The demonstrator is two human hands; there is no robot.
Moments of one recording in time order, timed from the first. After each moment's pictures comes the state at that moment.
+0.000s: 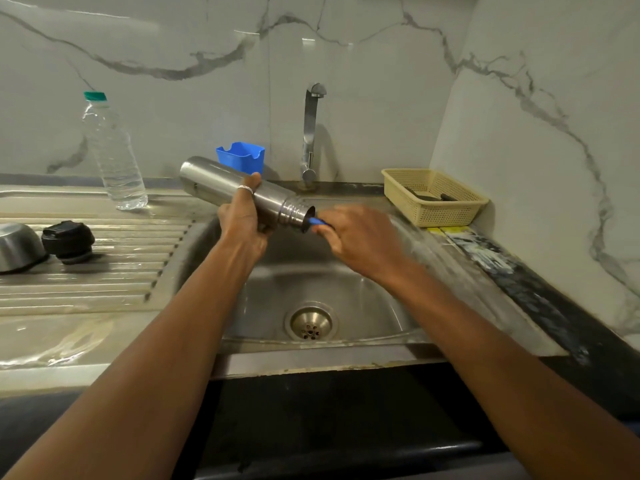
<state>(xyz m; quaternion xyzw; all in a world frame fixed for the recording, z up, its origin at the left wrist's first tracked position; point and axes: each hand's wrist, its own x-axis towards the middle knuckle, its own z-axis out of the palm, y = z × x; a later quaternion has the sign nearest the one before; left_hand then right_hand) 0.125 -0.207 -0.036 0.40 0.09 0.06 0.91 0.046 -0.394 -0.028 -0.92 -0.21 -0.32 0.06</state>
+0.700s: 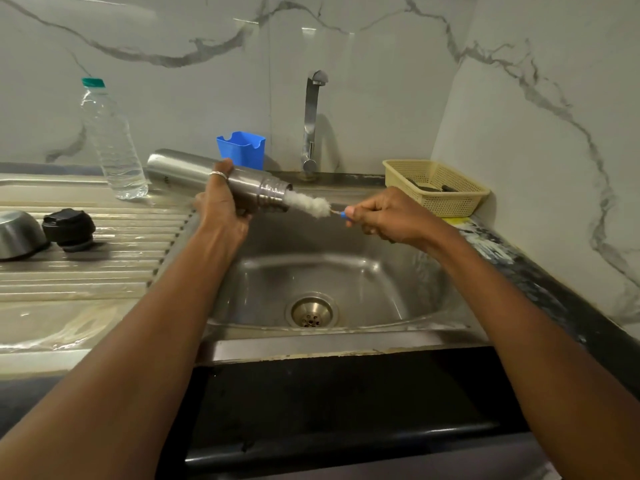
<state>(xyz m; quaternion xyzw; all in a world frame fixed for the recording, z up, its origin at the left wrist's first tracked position) 0.127 -0.184 -0.028 0.37 0.12 0.11 0.92 0.047 -0.443 -0.006 -0.91 -0.13 -0.07 0.38</state>
